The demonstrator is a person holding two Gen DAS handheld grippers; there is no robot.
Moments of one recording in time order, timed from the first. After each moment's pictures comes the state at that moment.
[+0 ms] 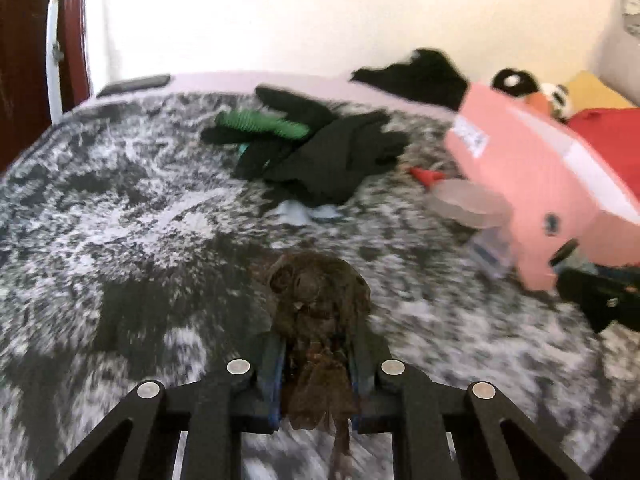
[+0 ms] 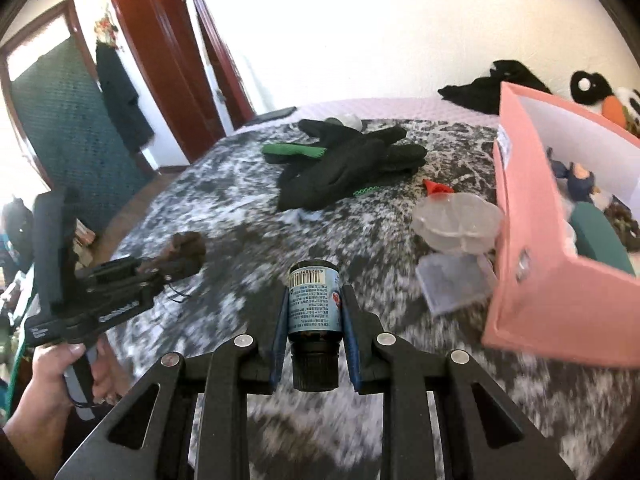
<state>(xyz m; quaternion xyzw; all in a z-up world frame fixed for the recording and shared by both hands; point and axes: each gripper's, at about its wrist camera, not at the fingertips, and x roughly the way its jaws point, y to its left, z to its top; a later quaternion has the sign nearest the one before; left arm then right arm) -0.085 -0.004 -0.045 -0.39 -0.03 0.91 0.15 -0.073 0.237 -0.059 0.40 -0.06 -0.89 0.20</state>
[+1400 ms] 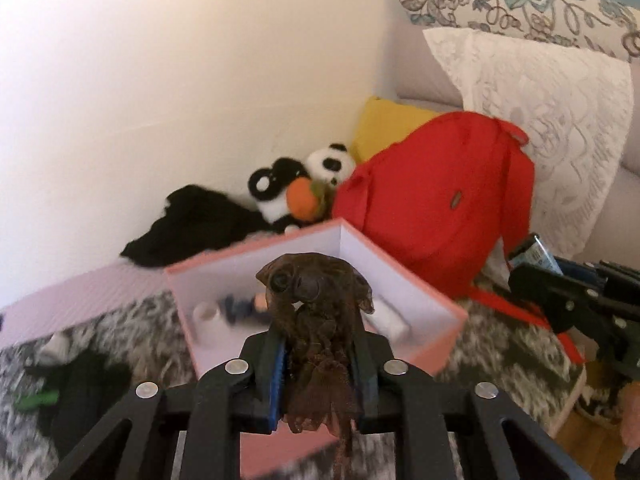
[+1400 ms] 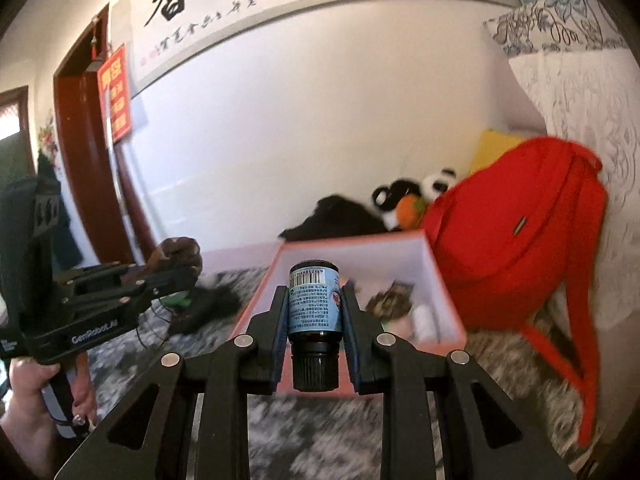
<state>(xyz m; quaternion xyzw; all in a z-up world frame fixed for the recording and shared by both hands) -0.075 0.314 0.151 -0.25 0.09 0.90 0.35 0.071 0.512 0.118 0.20 -0.10 -0.97 0.00</state>
